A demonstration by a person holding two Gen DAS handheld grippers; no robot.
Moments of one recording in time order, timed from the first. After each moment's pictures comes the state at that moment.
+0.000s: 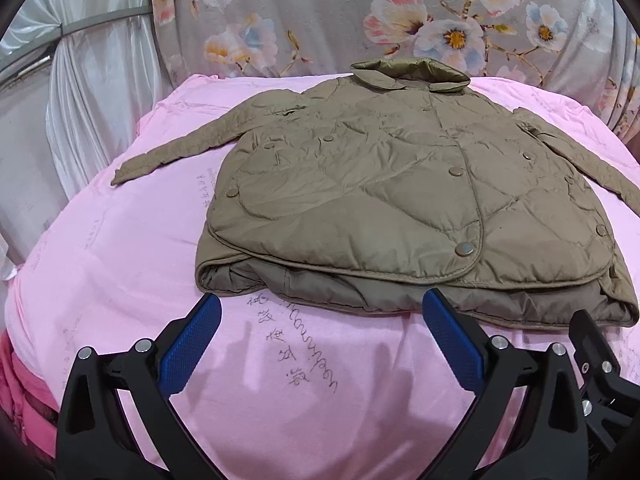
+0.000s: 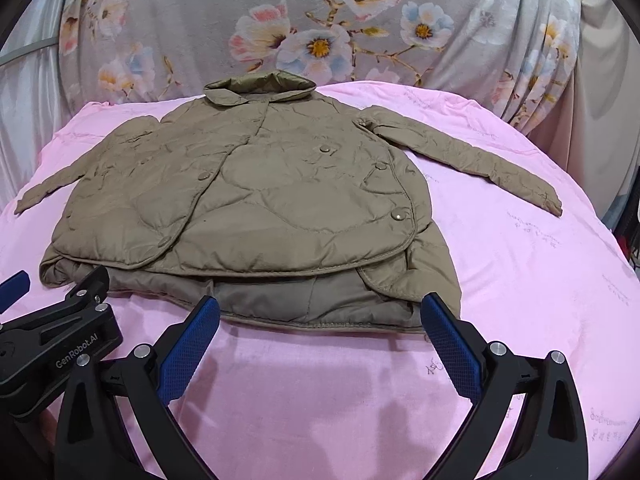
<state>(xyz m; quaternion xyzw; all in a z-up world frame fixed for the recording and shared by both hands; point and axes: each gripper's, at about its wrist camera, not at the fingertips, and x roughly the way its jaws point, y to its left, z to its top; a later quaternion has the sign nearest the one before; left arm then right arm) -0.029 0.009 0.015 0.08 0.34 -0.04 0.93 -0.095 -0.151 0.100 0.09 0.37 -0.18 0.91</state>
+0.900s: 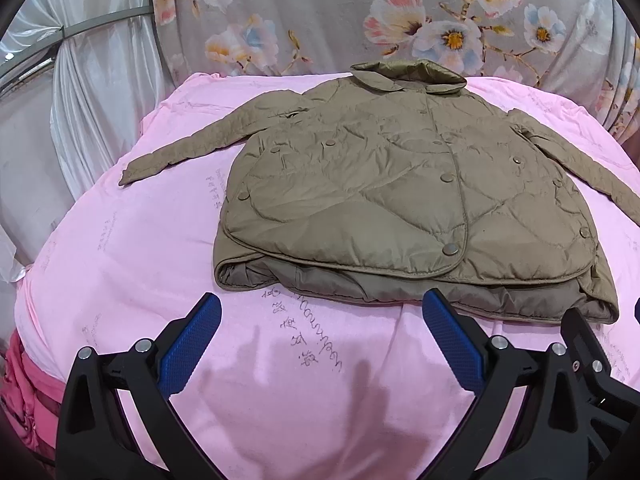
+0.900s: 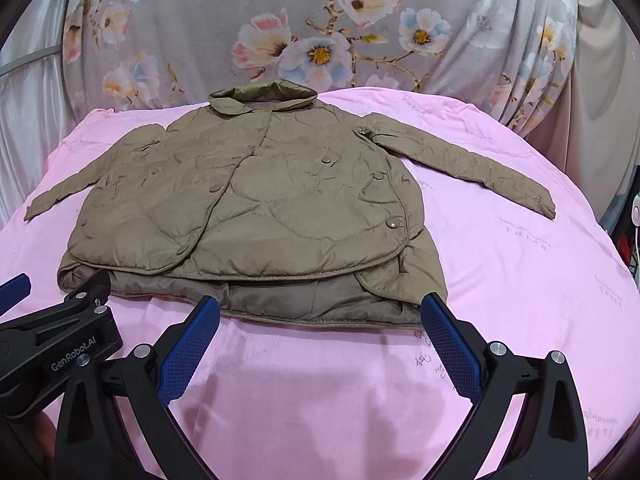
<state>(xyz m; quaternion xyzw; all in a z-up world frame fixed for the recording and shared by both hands) -0.043 0.015 0.037 0.08 0.36 -0.04 0.93 -0.106 -0.148 0.122 0.10 0.37 -0.18 0.90</state>
